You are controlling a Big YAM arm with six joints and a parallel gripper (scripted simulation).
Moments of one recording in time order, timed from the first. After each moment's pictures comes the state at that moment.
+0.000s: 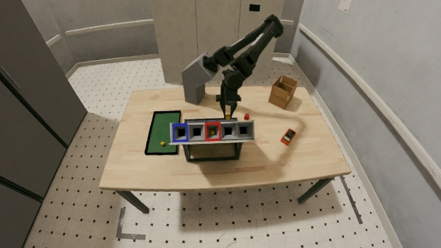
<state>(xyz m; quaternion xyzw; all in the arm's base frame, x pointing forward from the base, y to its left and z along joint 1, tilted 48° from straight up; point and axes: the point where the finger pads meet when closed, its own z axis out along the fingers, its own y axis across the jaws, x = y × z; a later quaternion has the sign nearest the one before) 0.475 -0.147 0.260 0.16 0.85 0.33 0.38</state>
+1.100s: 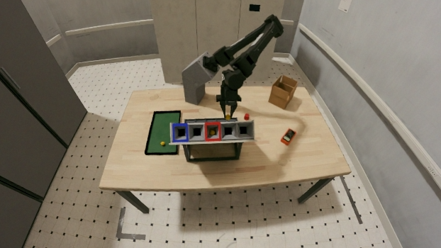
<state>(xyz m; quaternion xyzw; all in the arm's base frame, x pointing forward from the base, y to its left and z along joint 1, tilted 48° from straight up) 0.477 -0.148 0.262 0.16 0.85 0.32 0.39</state>
